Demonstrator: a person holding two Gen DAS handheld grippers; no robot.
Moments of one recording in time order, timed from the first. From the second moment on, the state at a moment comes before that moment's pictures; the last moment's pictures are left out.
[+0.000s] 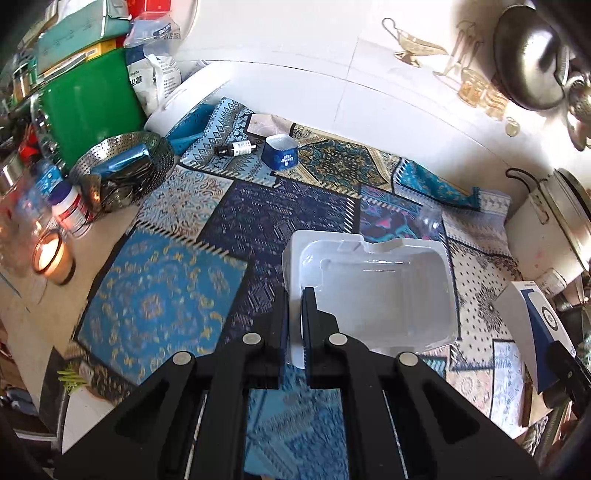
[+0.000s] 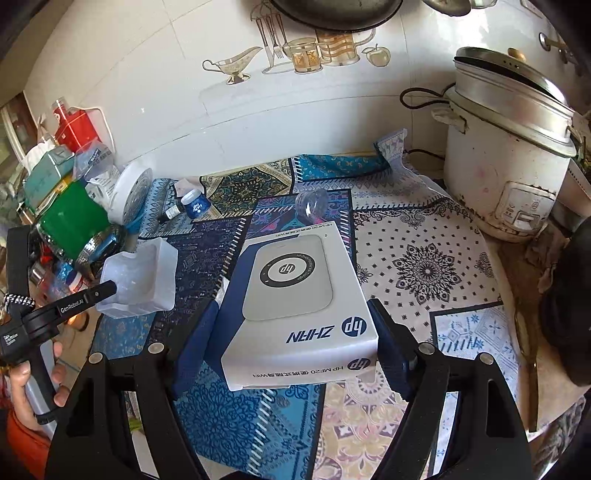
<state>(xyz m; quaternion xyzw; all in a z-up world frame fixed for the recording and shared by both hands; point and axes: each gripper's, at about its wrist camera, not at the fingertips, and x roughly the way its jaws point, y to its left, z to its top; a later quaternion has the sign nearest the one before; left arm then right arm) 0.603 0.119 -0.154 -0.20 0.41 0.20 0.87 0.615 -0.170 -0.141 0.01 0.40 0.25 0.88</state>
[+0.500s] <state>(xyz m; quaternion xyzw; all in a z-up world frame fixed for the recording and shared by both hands) 0.491 0.076 -0.166 -0.16 0.43 0.15 0.88 0.504 -0.189 -0.139 0.05 0.38 0.22 0.90</state>
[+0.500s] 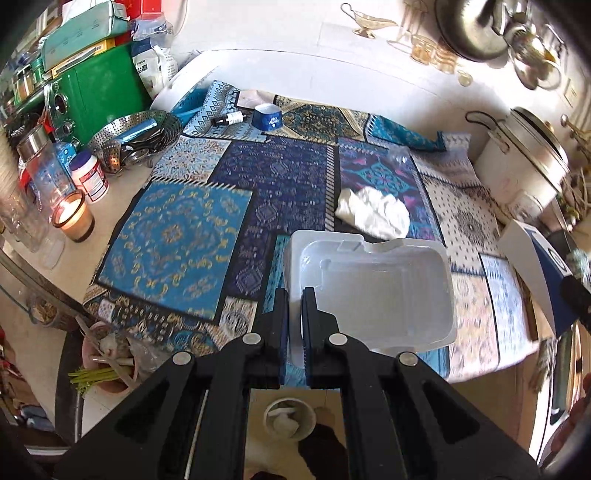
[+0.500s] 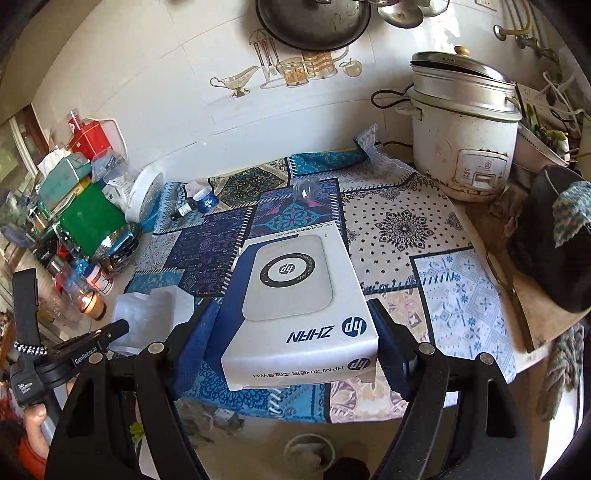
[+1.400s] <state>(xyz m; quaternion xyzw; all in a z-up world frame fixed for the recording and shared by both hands) 0.318 0.063 -0.307 -0.14 0.56 0.13 0.81 0.337 -0.189 -0.258 0.04 0.52 0.16 0.84</state>
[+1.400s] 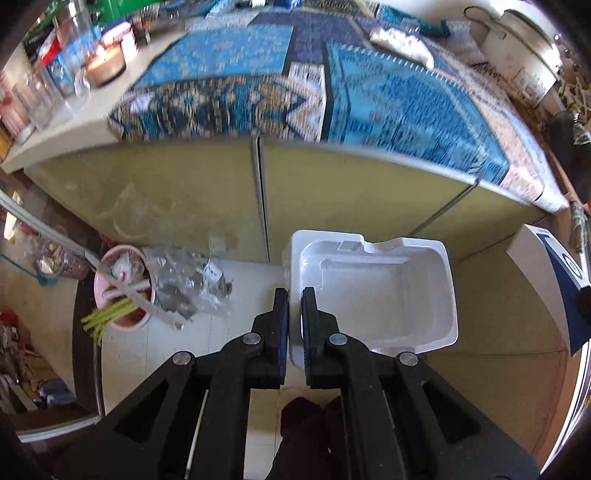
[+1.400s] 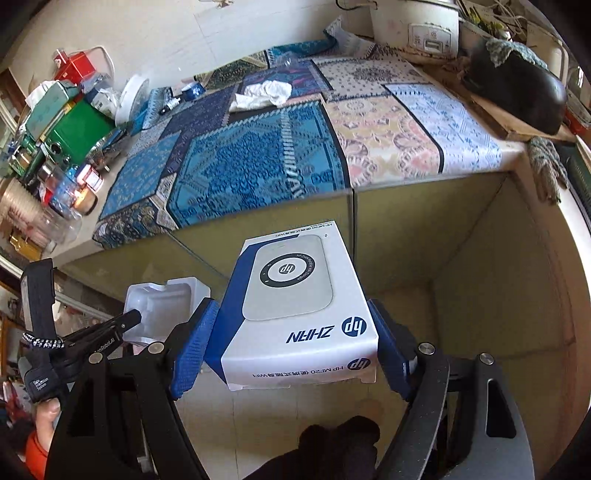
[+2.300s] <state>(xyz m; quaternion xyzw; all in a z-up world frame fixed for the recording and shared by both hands) 0.298 0.061 -0.644 -0.28 0.57 0.26 0.73 0.378 -0.159 -0.663 0.01 0.67 0.19 0.72</state>
